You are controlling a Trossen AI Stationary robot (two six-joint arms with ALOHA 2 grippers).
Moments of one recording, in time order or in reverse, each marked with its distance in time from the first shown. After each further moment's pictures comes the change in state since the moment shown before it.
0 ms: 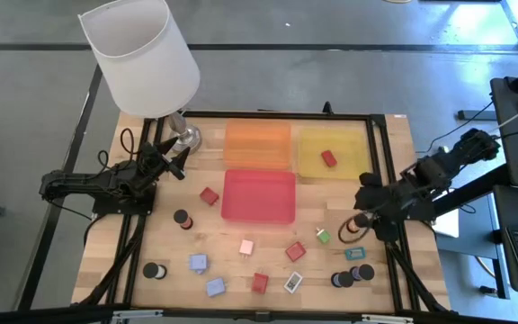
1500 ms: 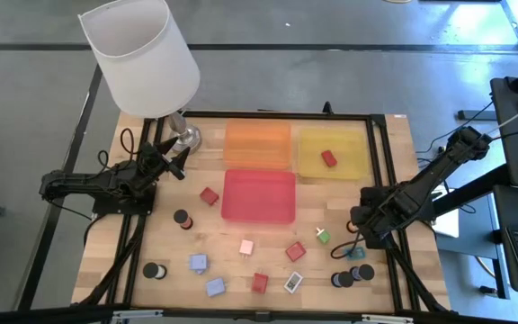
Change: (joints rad) left arm 0.000 0.000 0.000 0.000 0.000 0.000; right arm 0.163 0.046 -0.469 0.142 0.056 0.260
